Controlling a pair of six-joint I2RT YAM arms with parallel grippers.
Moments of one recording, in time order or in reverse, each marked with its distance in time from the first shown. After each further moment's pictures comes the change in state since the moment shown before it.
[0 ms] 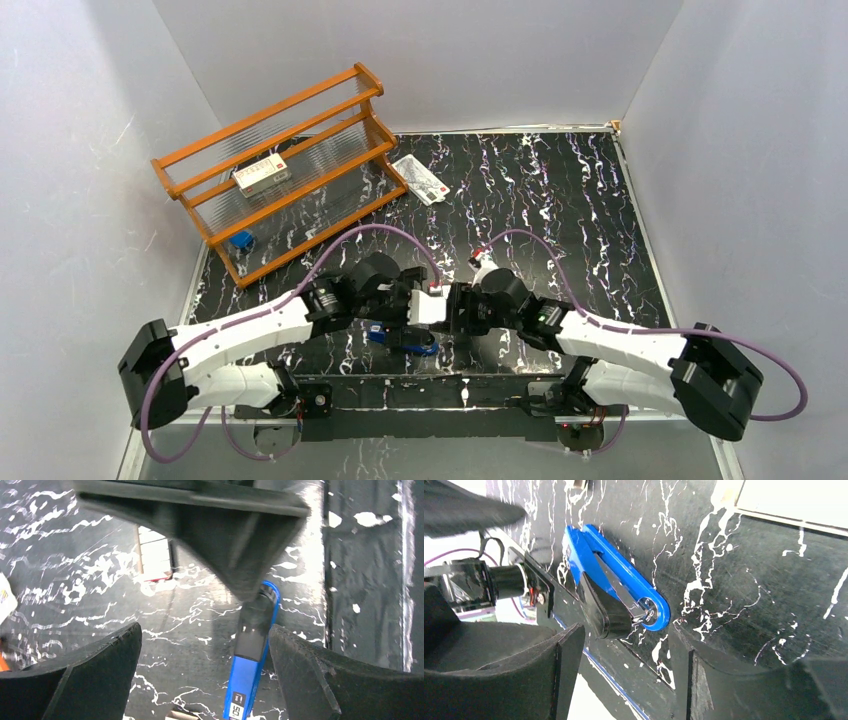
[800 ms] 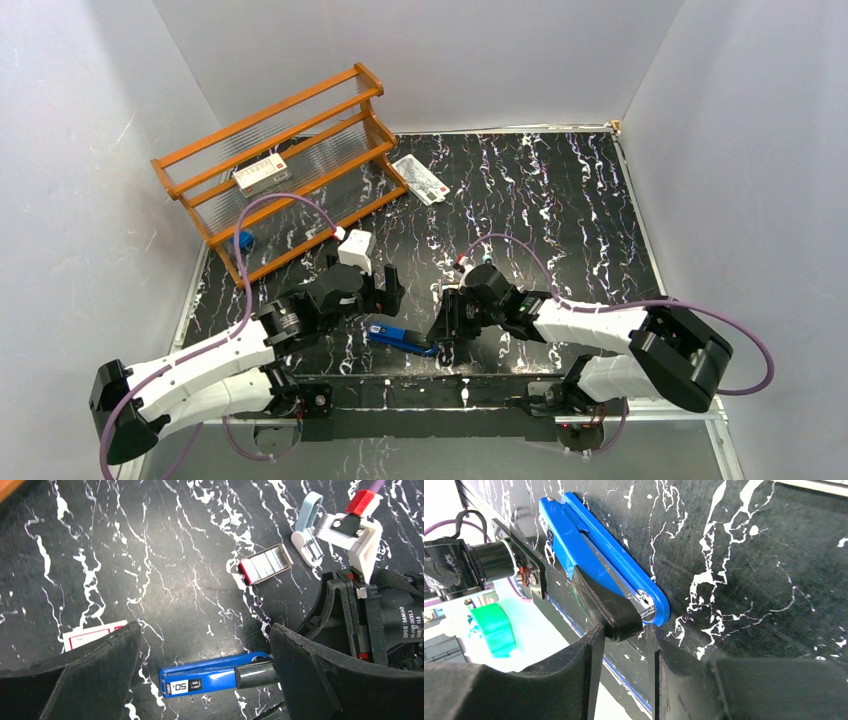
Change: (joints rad) left arm 0.027 -0.317 -0.150 0.074 -0.690 -1.144; right arm -0.006 0.223 0.062 0.005 -0.156 -0.012
